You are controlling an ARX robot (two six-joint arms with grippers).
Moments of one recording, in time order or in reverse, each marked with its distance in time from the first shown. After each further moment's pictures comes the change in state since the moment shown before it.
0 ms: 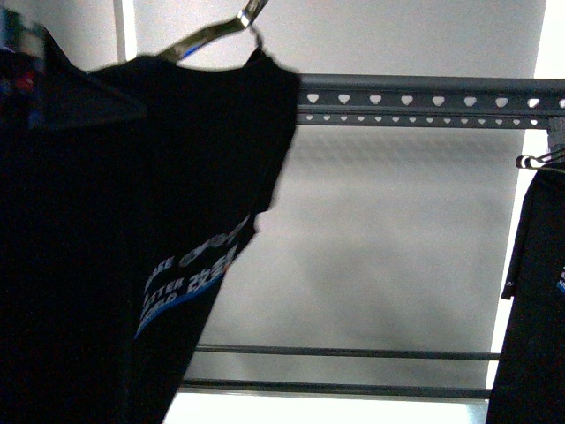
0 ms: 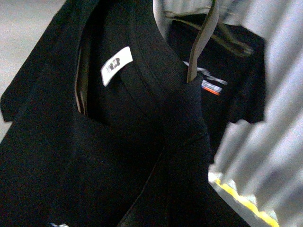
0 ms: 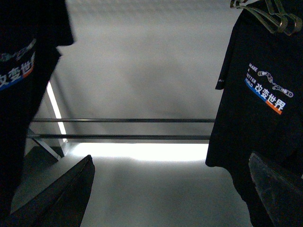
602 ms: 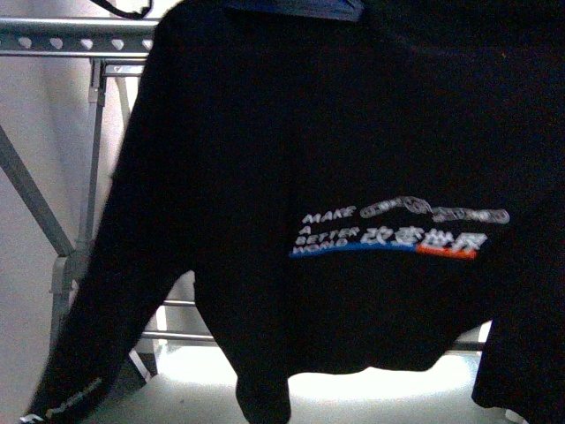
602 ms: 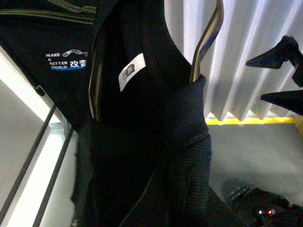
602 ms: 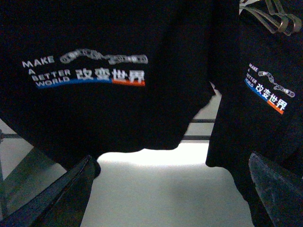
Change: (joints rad) left arm -0.310 0.422 0.870 -1.087 0.090 0.842; right arm 0.000 0.000 0.000 0.000 -0.001 0.000
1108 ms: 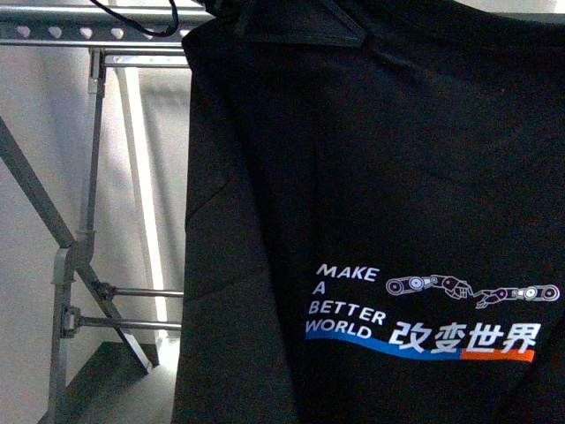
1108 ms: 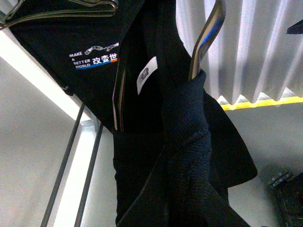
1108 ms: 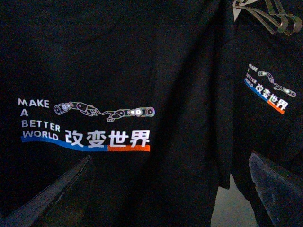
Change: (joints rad) left arm -0.020 0.003 -0.068 0.182 -0.083 0.040; right arm 0.000 0.000 0.000 0.000 0.000 0.000
